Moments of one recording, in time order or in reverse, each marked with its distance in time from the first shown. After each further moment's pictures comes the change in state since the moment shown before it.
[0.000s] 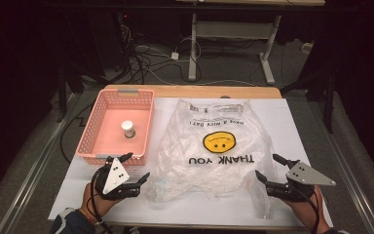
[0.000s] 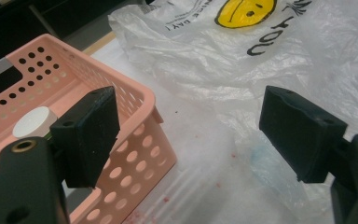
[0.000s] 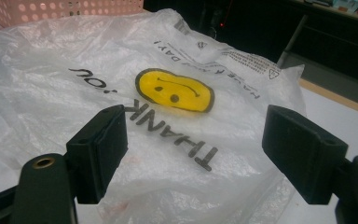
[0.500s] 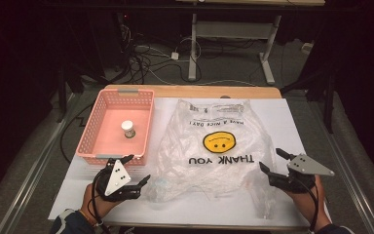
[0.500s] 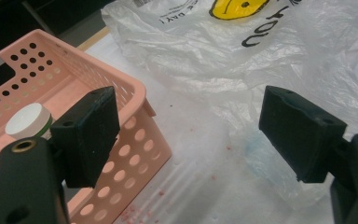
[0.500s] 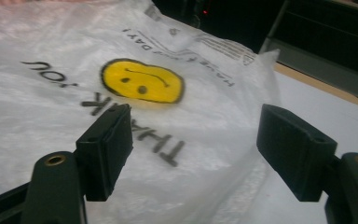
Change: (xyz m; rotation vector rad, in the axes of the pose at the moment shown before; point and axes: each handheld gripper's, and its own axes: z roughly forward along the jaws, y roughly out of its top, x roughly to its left) left arm -0.004 -0.002 0.000 0.022 -0.012 0.016; right arm -0.025 -0.002 0.014 0.050 -0.073 0.027
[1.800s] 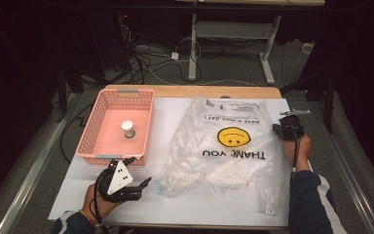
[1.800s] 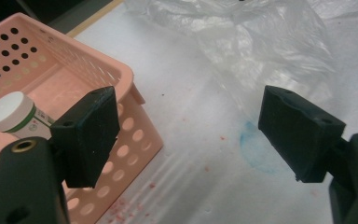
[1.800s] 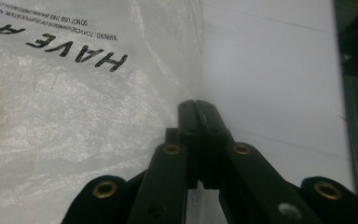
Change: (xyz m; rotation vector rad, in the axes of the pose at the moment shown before) left arm 0.001 -0.004 0.006 0.036 -0.023 -0.005; right arm -0.125 -0.005 0.134 0.407 -0.240 0.305
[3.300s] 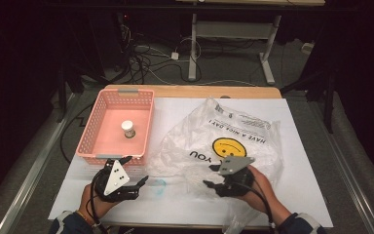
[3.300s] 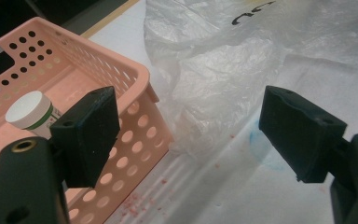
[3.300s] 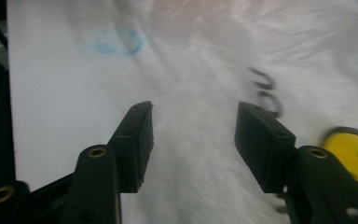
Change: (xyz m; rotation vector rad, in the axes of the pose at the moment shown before) left arm 0.003 -0.002 -0.006 -0.010 0.026 0.000; right arm 0.234 -0.047 -0.131 -0.100 0.643 -0.680
